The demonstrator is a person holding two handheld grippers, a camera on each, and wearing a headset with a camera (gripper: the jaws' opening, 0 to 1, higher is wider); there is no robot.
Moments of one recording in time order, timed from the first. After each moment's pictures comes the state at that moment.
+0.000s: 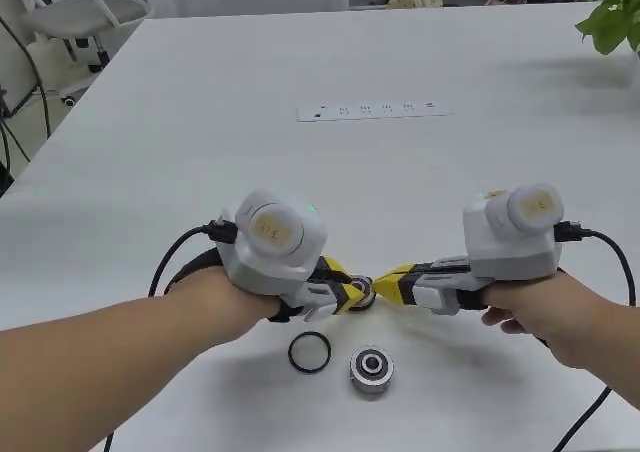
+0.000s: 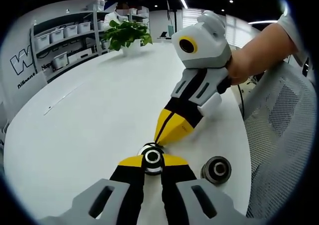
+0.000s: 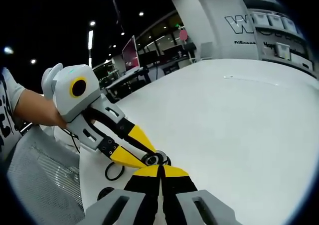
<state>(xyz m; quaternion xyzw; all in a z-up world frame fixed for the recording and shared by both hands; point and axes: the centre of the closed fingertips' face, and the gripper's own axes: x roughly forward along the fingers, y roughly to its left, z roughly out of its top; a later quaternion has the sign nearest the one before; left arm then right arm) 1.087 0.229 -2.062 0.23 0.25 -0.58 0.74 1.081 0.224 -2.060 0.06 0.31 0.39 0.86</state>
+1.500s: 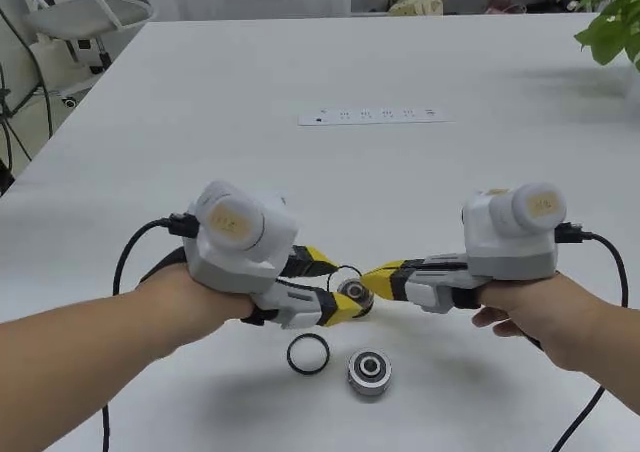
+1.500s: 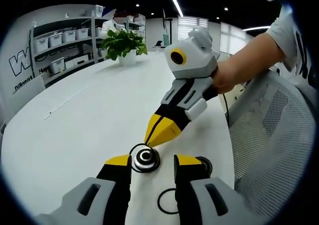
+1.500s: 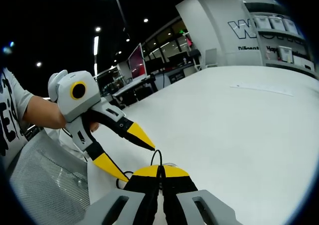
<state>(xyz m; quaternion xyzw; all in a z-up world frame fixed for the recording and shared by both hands) 1.072 0.248 -2.028 0.19 0.22 -0.61 0.74 1.078 0.238 -2.035 0.07 0.27 0.41 0.87</state>
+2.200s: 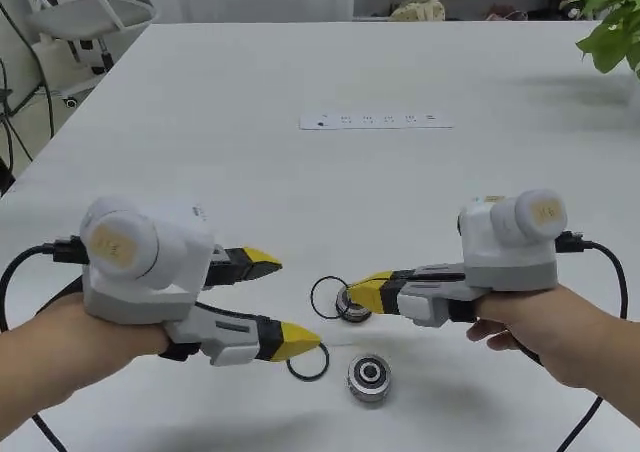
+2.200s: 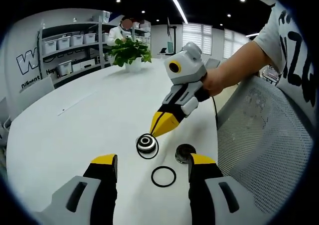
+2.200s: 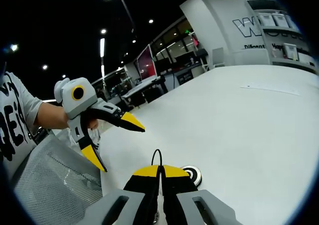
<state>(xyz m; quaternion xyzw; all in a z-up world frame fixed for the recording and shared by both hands) 1.049 0.302 -2.002 0.17 0.21 -0.59 0.76 1.062 0.258 -2.024 0.09 0.27 0.45 0.85</state>
